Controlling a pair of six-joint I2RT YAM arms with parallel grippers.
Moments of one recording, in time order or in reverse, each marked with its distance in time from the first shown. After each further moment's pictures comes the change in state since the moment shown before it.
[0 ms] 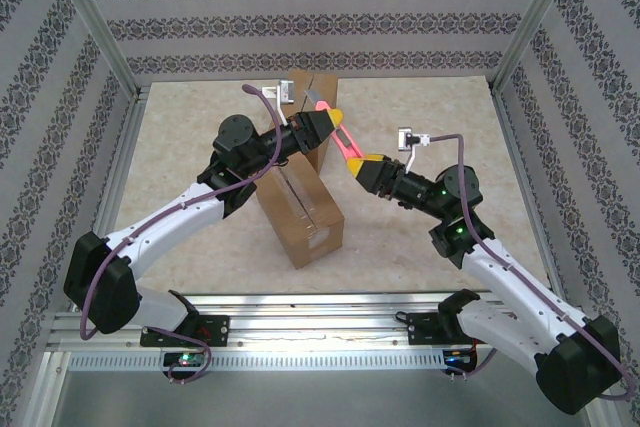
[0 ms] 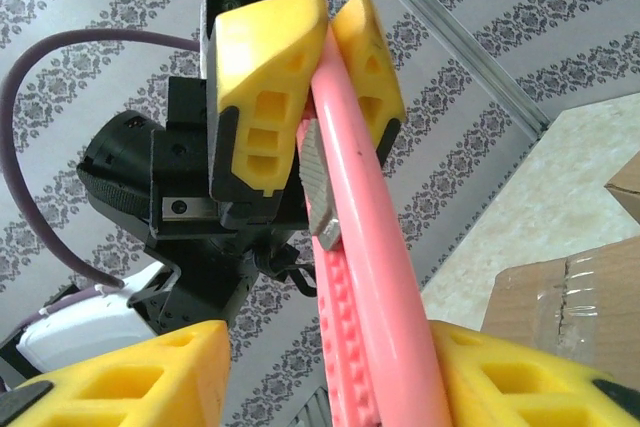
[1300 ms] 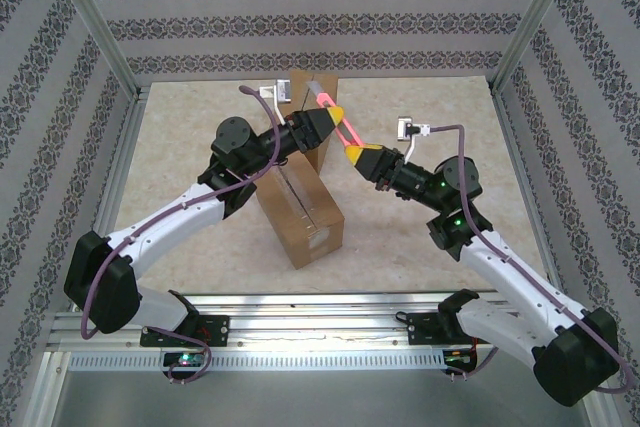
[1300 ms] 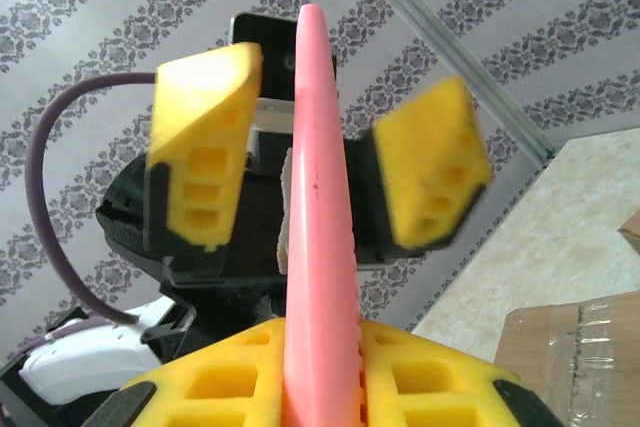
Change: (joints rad) left arm 0.005 0.002 -0.019 0.049 -0.009 -0.023; right arm -0.001 0.043 0.068 0.005 0.028 -0.018
